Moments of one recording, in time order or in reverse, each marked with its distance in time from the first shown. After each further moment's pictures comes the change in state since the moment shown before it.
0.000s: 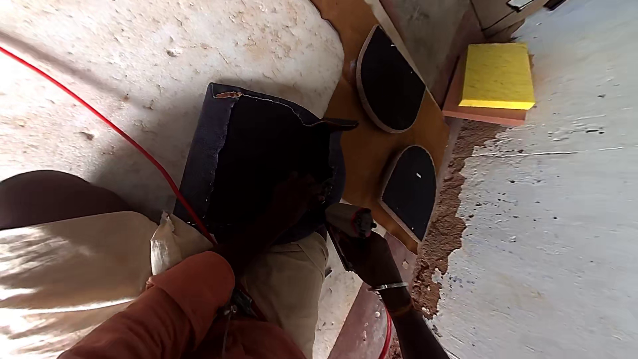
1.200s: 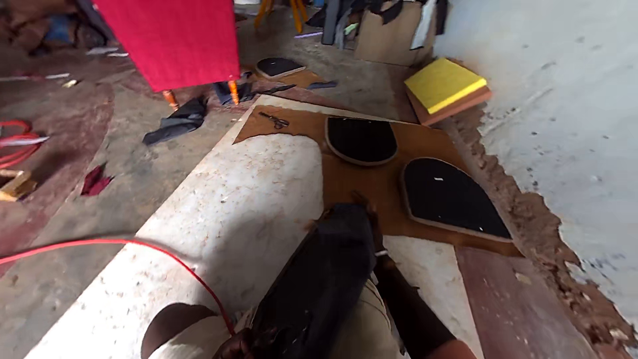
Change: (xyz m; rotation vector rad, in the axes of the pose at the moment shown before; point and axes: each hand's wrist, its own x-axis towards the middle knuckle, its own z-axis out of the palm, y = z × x) left_hand -0.285 -0.090 -0.098 -1.123 -0.062 0.305; right_hand 0.028 -0.055 0.015 1.214 0.603 -0.671
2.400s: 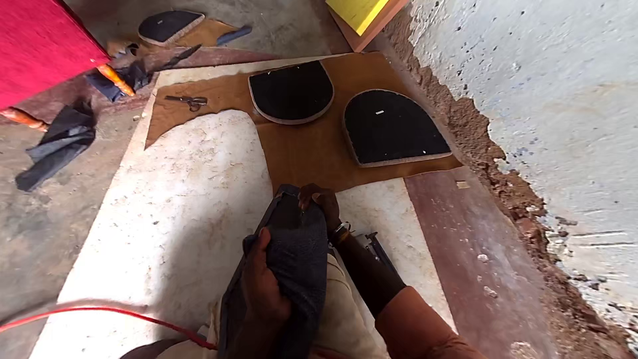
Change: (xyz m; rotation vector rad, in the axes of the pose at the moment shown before) left_hand 0.249 0.013 0.211 -0.286 0.558 -0.152; right_hand 0.005 0.087 -0.067 0.454 0.061 -0.189
